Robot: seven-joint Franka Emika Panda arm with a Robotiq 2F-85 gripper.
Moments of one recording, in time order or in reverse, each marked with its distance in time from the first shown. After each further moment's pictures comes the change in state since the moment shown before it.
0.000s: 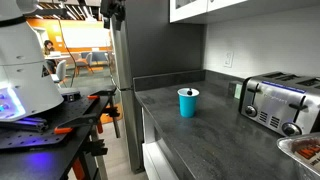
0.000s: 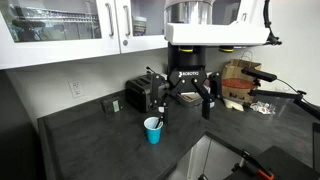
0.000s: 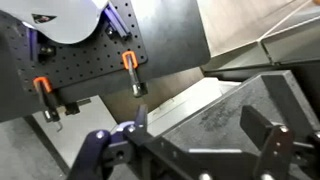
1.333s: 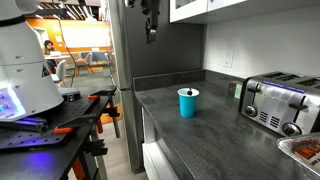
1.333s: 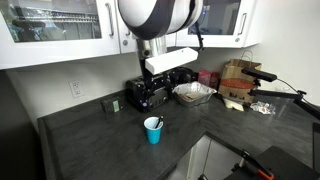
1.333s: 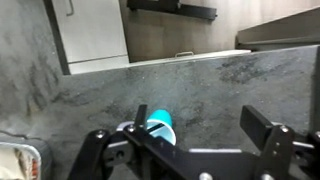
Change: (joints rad) arm -0.038 0.488 -0.001 0.247 -0.421 0.325 -0.216
